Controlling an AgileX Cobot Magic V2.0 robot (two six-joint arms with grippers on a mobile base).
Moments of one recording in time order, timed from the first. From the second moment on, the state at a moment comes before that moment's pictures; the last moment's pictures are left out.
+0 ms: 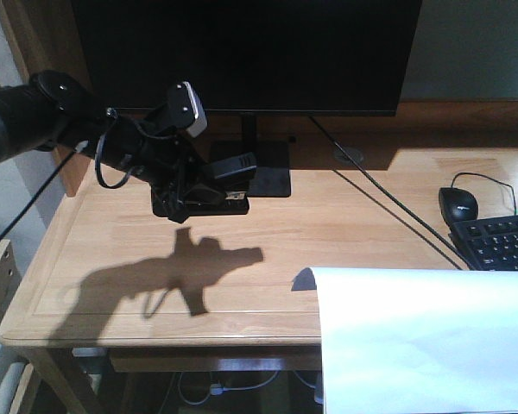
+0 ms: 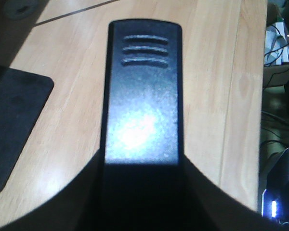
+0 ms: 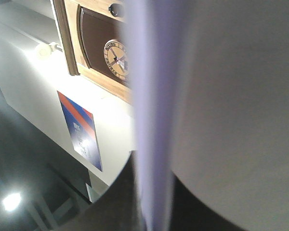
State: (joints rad) left arm -0.23 2.00 -1.60 -0.90 0.95 1.54; right arm 0.22 -0.01 0.00 -0.39 -0.53 1.73
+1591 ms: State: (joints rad) left arm -0.09 2.41 -1.76 -1.12 1.02 1.86; right arm 0.22 -0.01 0.00 -0.39 -0.53 1.73
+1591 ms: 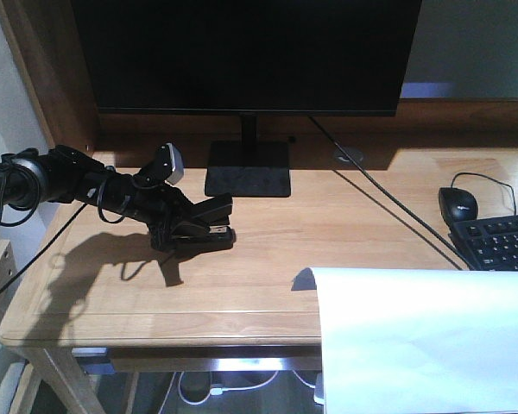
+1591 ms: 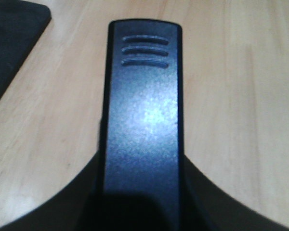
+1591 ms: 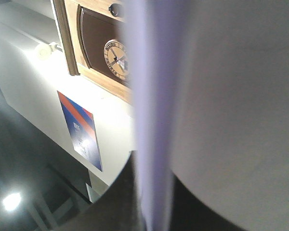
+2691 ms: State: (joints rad) left arm -0.09 2.32 -1.76 -1.09 1.09 1.75; right arm 0.22 -0.01 0.00 -0.39 -0.53 1.73
